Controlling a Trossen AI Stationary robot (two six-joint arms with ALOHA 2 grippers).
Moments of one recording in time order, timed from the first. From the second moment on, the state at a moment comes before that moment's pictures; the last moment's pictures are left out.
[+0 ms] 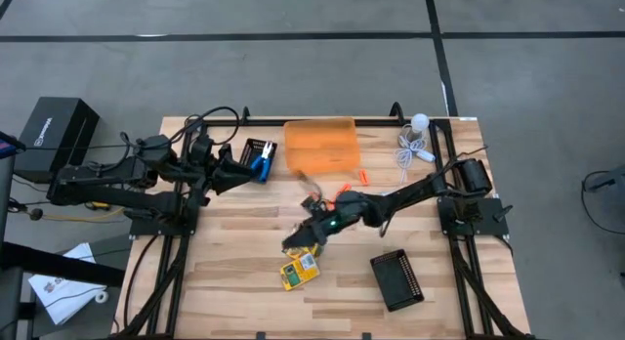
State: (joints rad) left arm 0.05 0.67 0.75 0.02 0.13 -0.53; right arm 0.17 1.91 1.10 0.81 -0.32 1.20
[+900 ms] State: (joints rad) left arm 0.05 0.67 0.75 0.02 0.13 -0.53; right arm 0.42 1.91 1.22 -0.23 0.03 1.05
